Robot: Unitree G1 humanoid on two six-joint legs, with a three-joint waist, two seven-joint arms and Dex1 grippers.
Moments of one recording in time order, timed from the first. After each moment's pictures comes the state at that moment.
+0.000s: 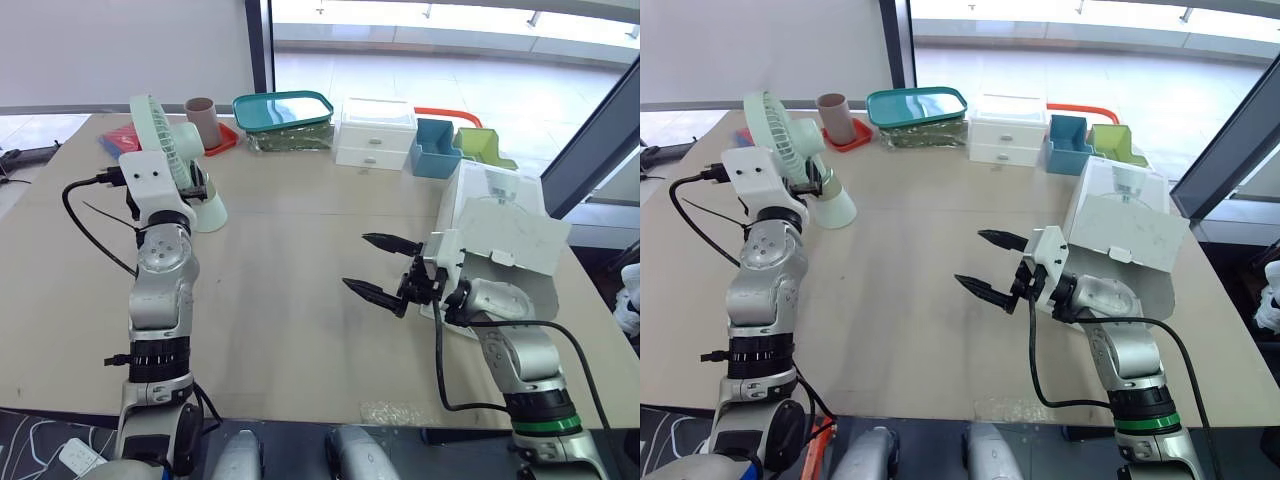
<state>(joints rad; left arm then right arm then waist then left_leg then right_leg) -0.61 0.15 0.21 -0.07 -0.05 0.41 0.19 -0.32 -0.48 0.00 -0.13 0.42 0.12 0.98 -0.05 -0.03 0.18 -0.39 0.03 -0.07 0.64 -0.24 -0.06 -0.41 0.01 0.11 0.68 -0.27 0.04</state>
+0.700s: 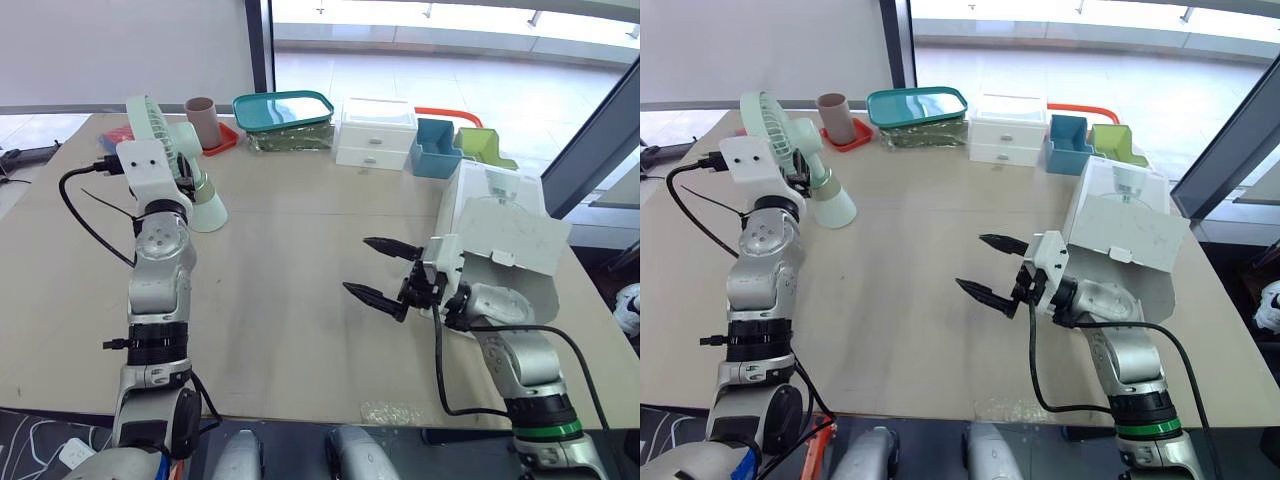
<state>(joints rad) -0.68 0.18 0.24 0.04 -0.05 0.37 0.21 -0.29 -0.48 0.00 -0.13 0.42 0.12 0.96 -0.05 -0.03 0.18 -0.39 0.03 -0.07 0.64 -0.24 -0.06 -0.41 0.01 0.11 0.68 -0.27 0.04</state>
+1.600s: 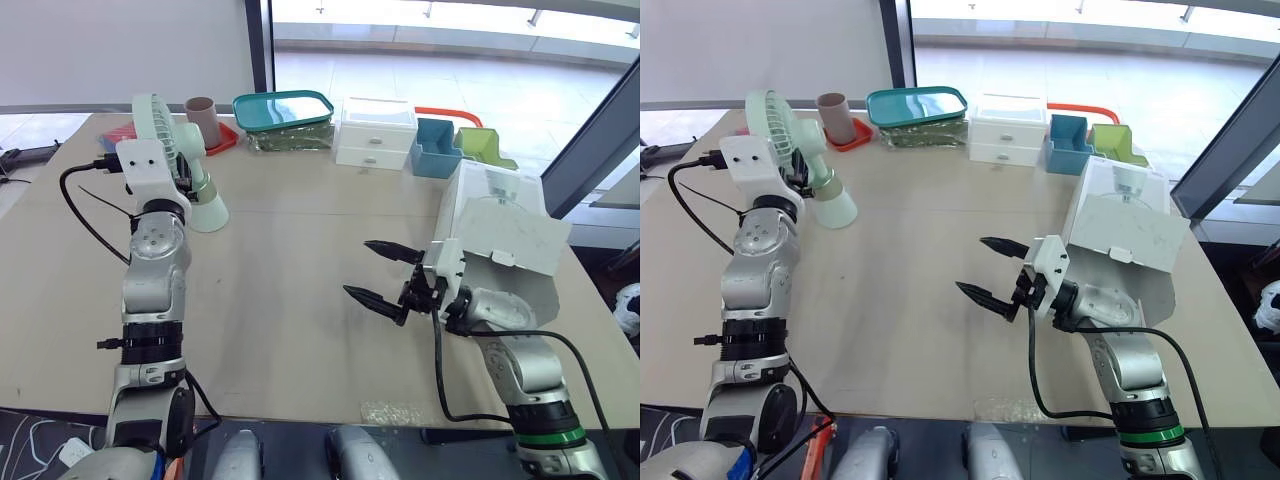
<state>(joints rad) -0.65 0.23 0.23 0.03 -0.11 0.34 0.05 -0.26 -0.49 0.00 -0.18 0.42 0.14 0.94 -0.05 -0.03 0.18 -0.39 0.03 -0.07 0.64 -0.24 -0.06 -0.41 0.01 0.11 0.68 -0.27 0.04</state>
